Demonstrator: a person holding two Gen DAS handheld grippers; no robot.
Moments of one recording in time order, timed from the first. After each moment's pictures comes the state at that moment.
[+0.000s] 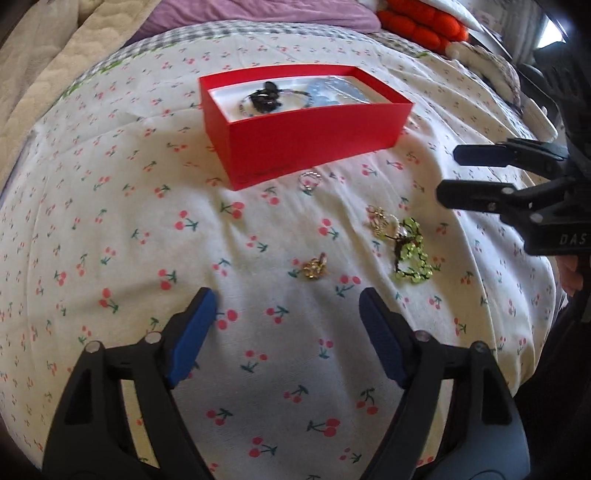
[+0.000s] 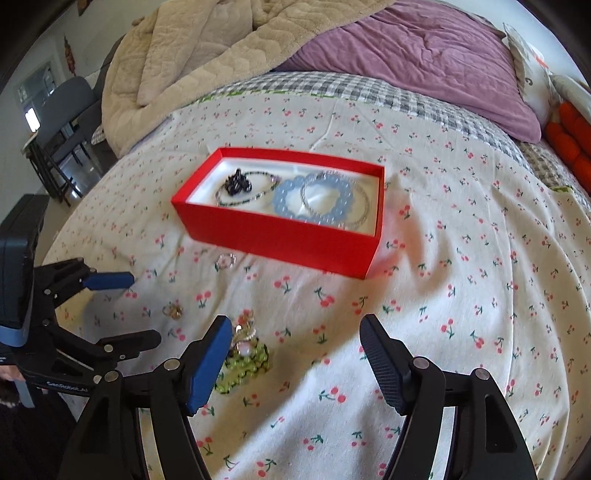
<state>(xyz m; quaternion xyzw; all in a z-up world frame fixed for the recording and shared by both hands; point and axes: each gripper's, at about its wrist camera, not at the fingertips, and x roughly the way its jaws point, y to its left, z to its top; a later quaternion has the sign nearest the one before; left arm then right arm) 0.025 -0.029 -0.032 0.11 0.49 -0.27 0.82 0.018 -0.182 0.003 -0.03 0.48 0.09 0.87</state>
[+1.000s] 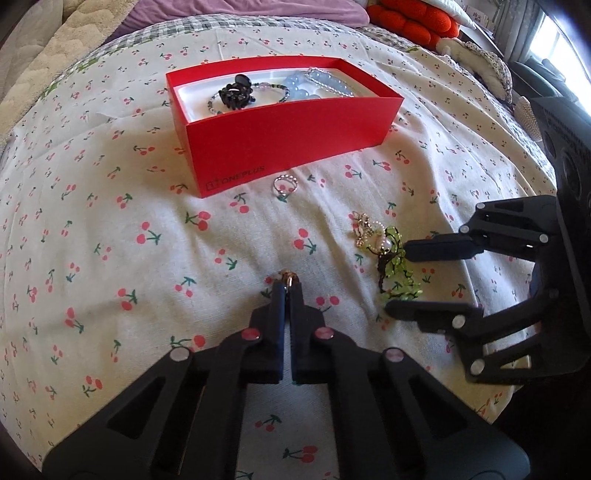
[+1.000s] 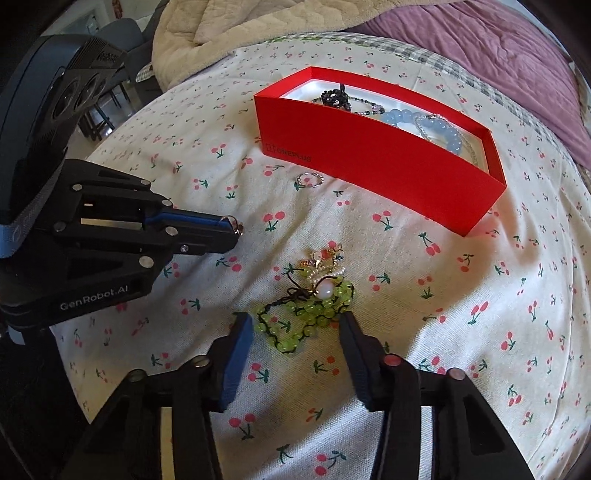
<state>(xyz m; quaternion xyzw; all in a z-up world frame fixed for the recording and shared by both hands) 0.035 -0.045 -0.042 0.10 0.51 -0.29 0.81 0.005 -0.126 -0.044 -0.09 0.52 0.18 0.83</state>
